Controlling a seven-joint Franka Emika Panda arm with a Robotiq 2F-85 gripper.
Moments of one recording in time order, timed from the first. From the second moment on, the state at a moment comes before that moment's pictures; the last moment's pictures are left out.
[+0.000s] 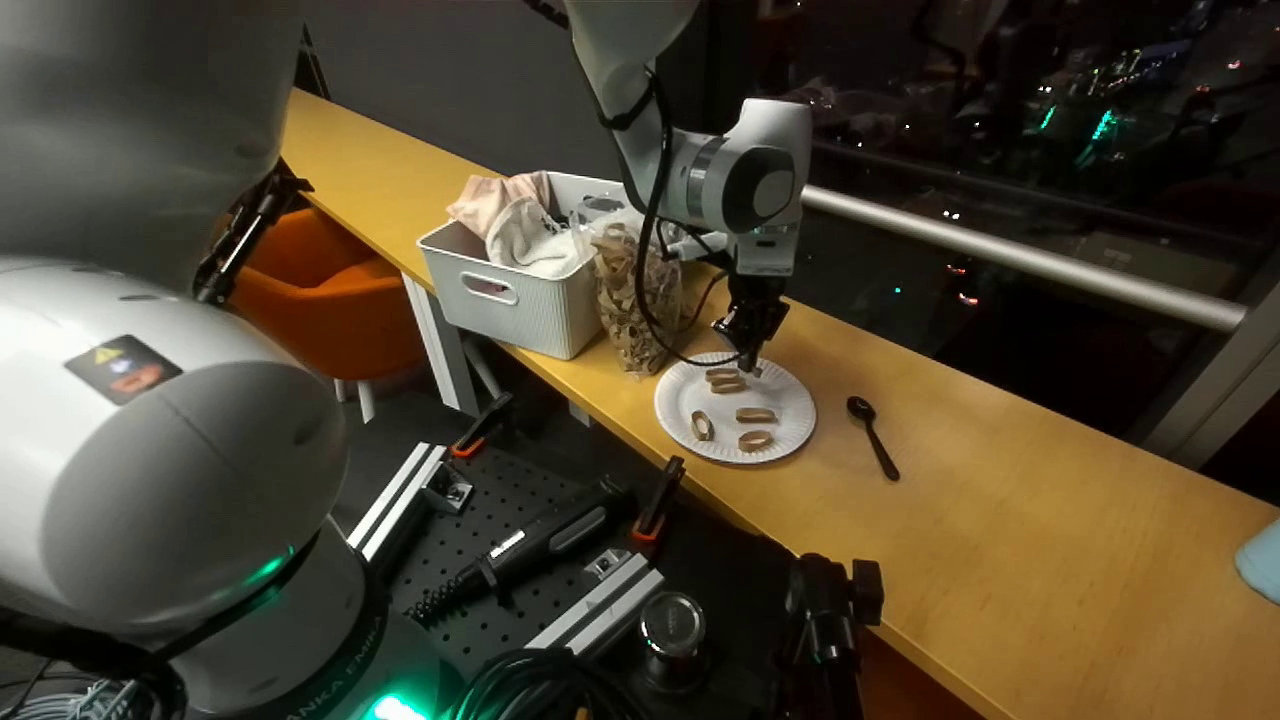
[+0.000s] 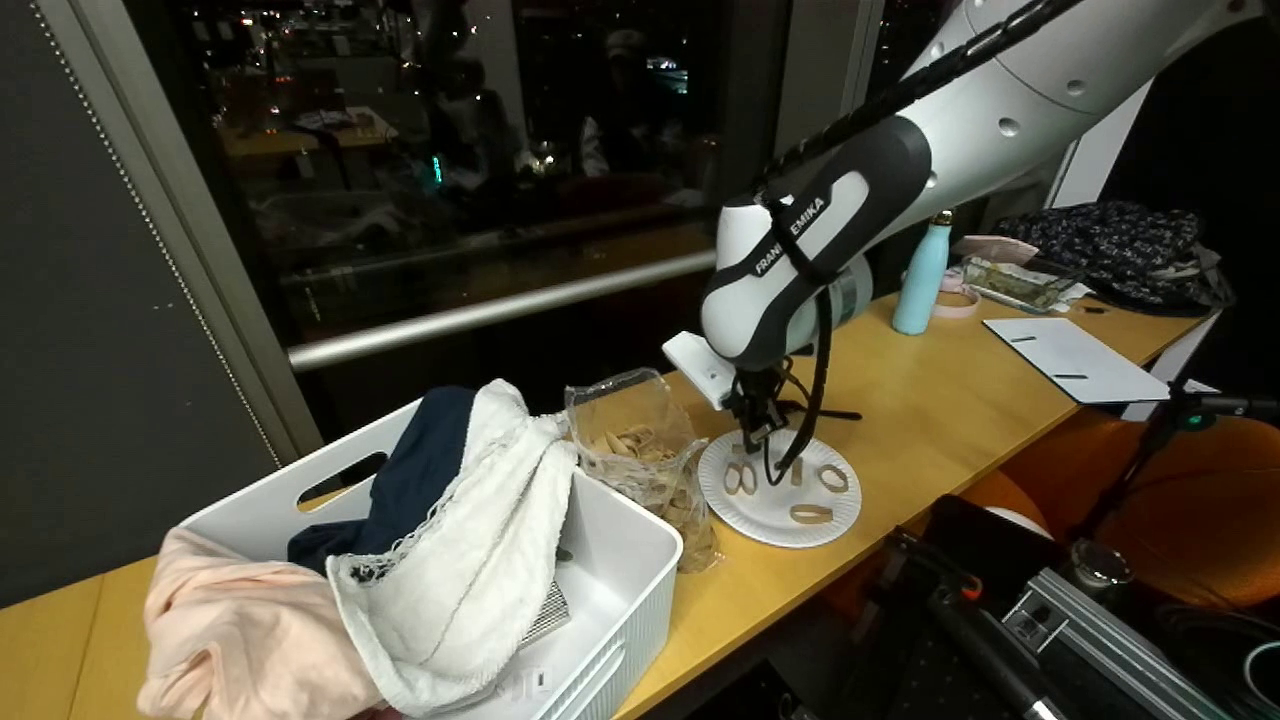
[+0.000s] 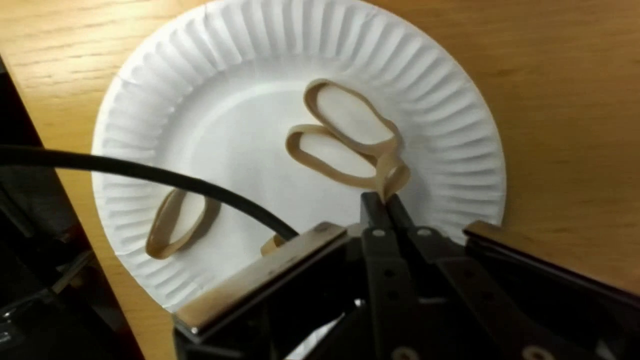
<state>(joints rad) 0.04 0.59 -0.24 -1.98 0.09 2.50 1.74</state>
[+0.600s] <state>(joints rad) 0.05 0.58 -0.23 -2.04 0.09 2.50 1.76</state>
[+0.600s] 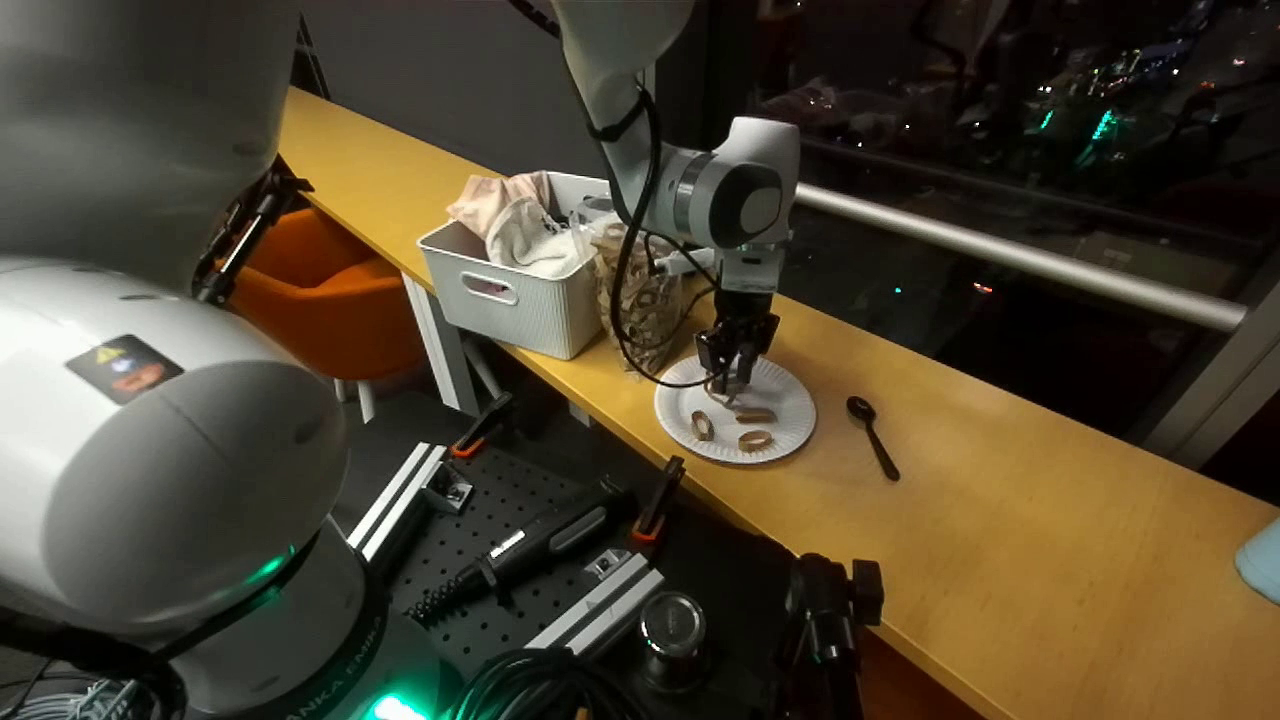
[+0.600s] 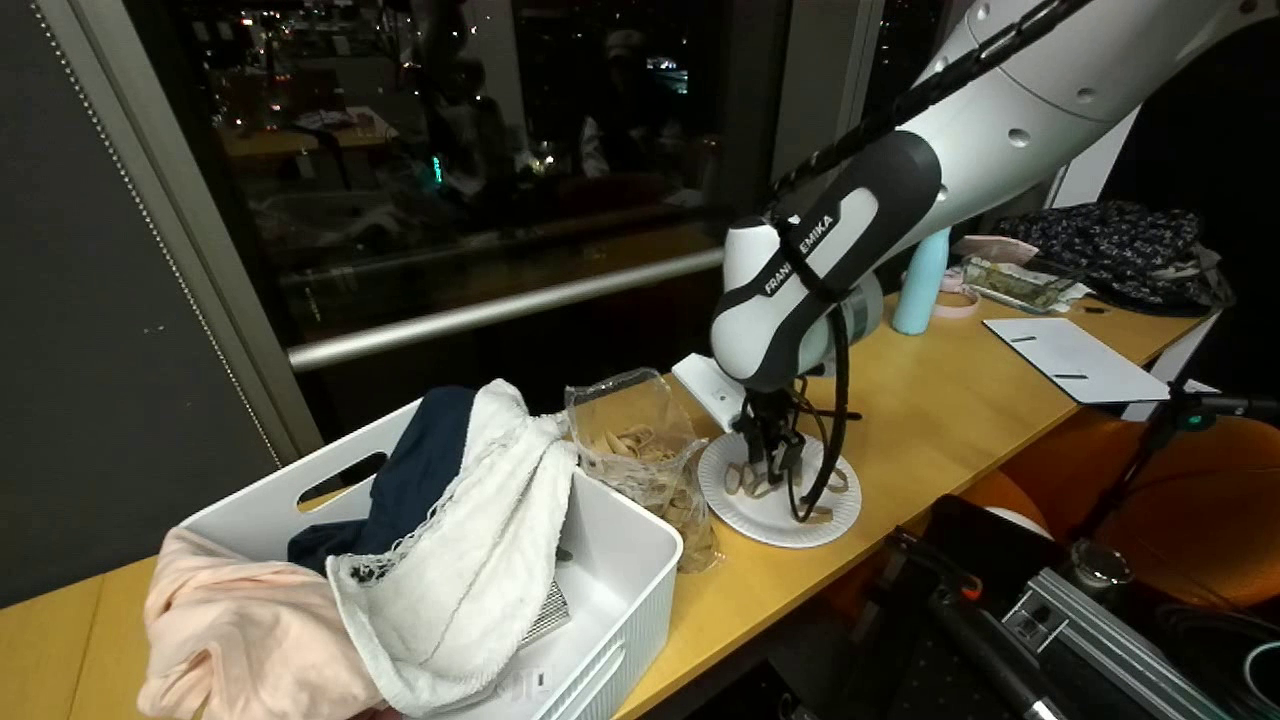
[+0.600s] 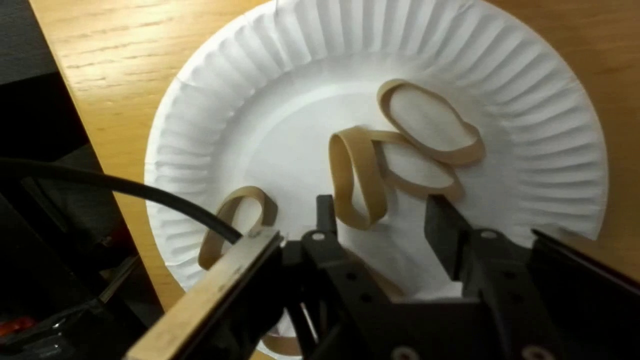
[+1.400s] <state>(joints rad) 0.07 0.60 -0.23 -1.98 0.08 2.50 1.79</state>
